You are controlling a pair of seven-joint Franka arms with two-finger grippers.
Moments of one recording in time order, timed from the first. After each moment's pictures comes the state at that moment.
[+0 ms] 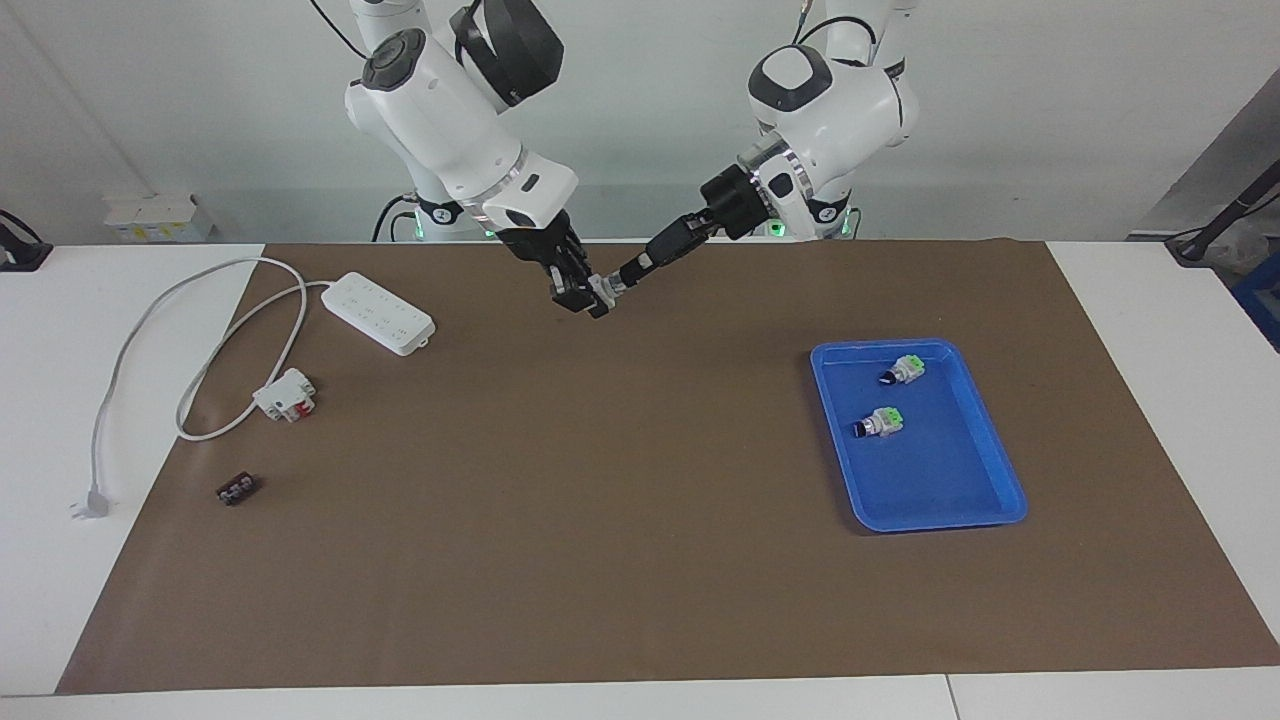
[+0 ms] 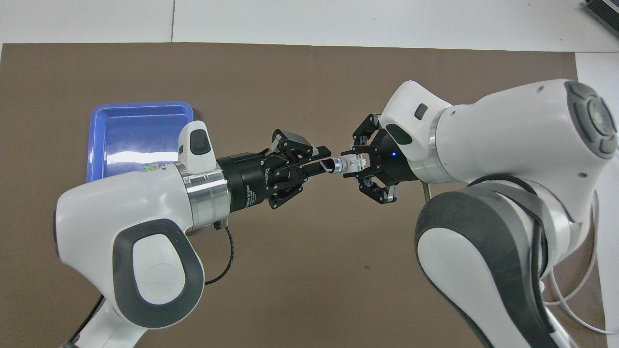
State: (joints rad) left arm -0.63 -0.08 0.02 -2.03 -1.27 2.54 -0.60; right arm 0.13 0.04 0.26 -1.74 0.45 2.00 -1.46
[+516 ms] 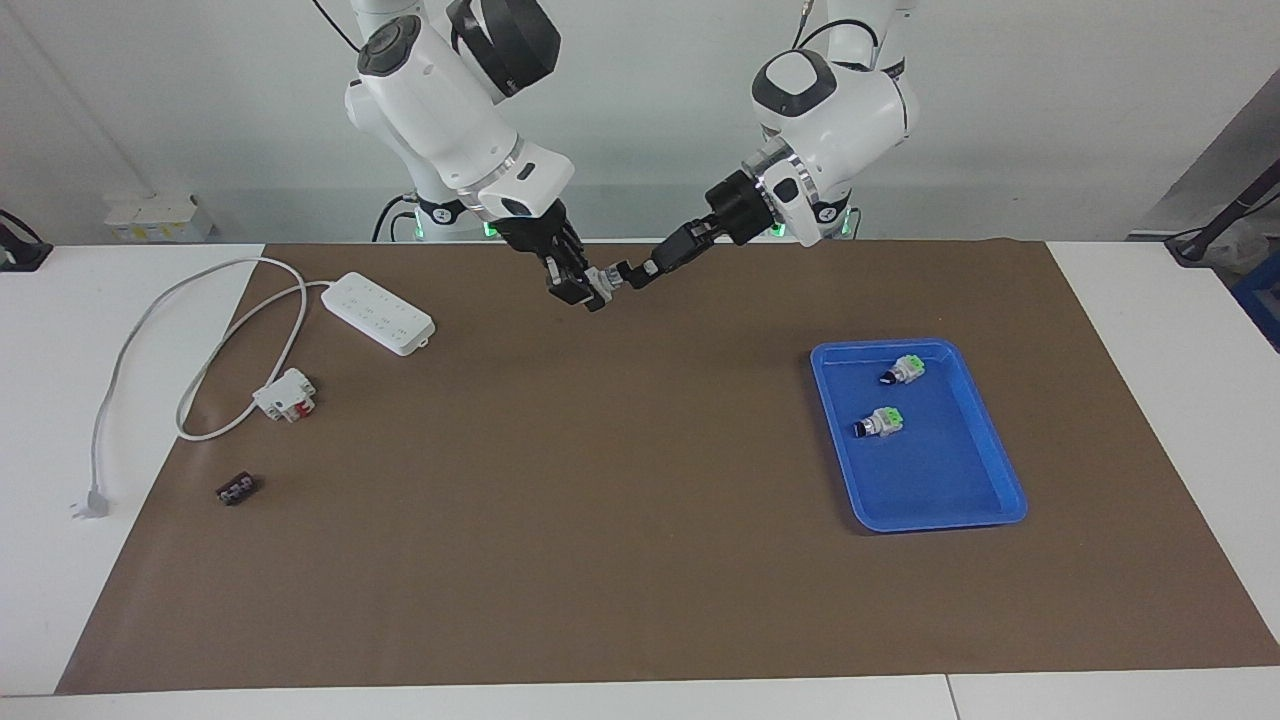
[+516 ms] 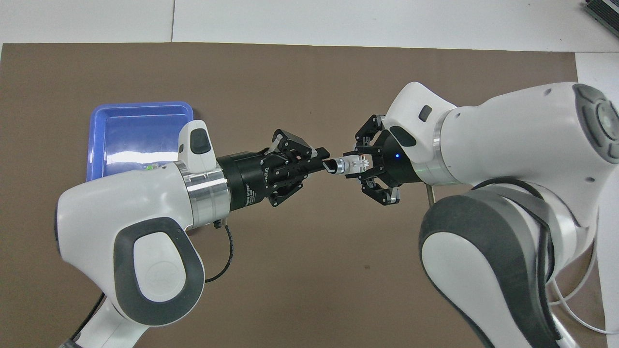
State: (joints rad) left arm -0.63 -0.08 0.02 -2.03 -1.27 2.54 -0.58; right arm 0.13 0.03 0.25 -1.75 0.45 2.01 -1.46
